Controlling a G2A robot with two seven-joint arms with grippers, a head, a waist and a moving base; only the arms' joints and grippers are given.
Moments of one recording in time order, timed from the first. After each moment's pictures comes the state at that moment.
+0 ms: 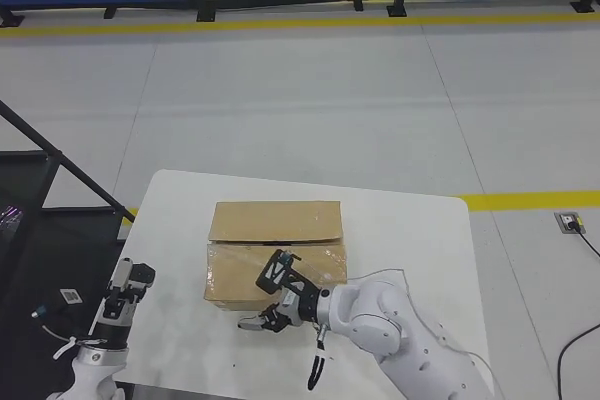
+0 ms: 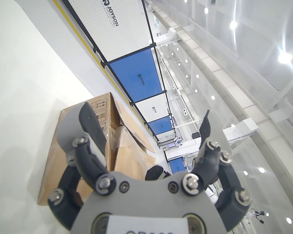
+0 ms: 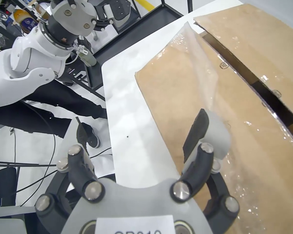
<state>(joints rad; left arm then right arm) 1.53 -1.22 -1.76 -1.69 -0.13 -0.52 -0.18 -0.79 -1.34 0.82 -1.58 -0.79 -0.37 0.69</state>
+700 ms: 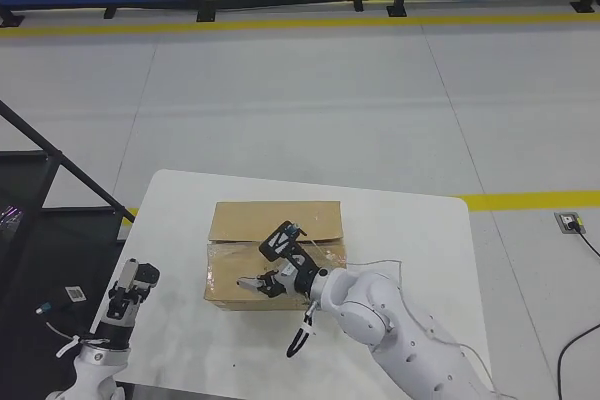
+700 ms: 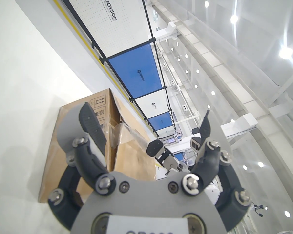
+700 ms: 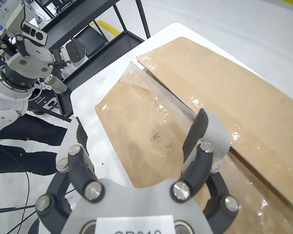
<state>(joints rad) 1.52 -1.22 -1.75 -1.68 -0.12 -0.53 -0.24 -0.74 -1.38 0.82 -1.51 -0.88 -0.20 0.52</state>
